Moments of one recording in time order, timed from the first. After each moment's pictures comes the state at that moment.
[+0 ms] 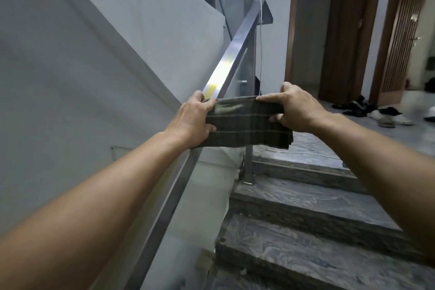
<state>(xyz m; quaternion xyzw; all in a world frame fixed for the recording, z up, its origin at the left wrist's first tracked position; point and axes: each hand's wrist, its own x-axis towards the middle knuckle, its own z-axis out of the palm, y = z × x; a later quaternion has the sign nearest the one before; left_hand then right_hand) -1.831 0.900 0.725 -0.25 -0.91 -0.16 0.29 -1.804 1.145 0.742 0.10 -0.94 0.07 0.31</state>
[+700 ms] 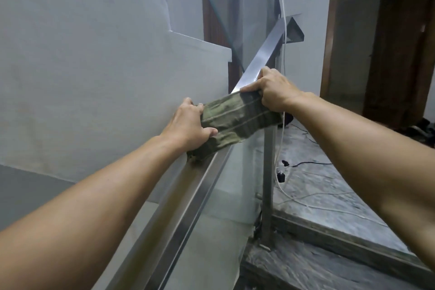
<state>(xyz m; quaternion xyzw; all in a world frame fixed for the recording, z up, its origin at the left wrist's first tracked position) -2.045 0.980 0.869 -0.10 -0.94 -0.19 0.28 -2.115 1.199 0.923 0.19 -0.93 0.07 0.32</state>
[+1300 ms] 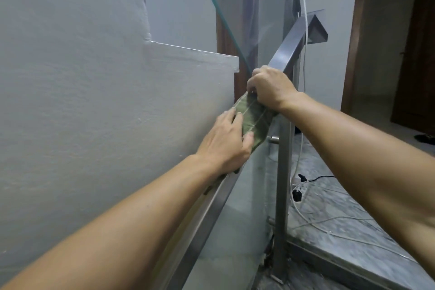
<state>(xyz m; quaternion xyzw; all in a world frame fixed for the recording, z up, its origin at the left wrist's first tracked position) -2.137 1.049 0.882 -0.18 -0.93 -0.16 0.29 -2.242 1.190 0.969 0.24 -0.88 -0.01 0.41</state>
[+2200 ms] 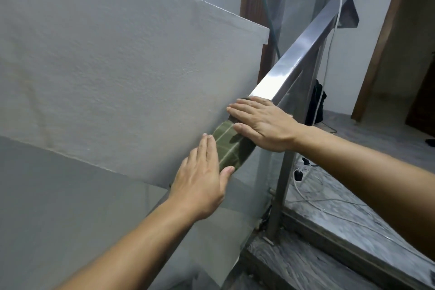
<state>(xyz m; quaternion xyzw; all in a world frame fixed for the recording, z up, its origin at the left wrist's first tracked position) -2.020 0.989 0.762 -0.03 -0.96 -0.13 0.23 -2.134 1.151 0.856 0.44 -0.86 -0.07 0.25</state>
